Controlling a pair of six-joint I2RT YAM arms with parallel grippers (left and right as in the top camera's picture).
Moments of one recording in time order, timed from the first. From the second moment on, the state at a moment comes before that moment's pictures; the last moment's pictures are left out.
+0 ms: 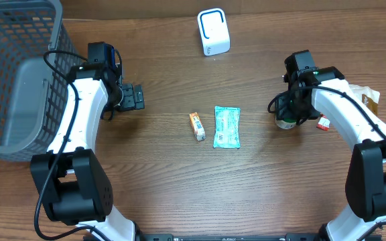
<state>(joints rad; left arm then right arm) 0.09 1.81 1.45 -0.99 -0.06 -0.10 0.20 1.84 1.32 -0.92 0.05 0.17</state>
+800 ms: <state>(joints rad) 0.09 1.81 1.45 -0.99 -0.06 -0.10 0.21 1.85 1.72 -1.18 -0.32 0.20</state>
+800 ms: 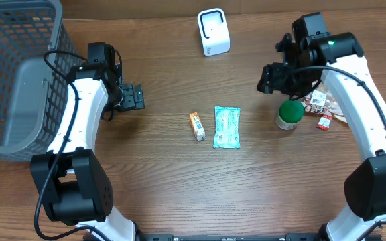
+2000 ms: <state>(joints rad) 0.09 1.81 1.45 -0.99 -0.06 -0.10 0.52 1.85 1.19 -0.51 -0.13 0.49</state>
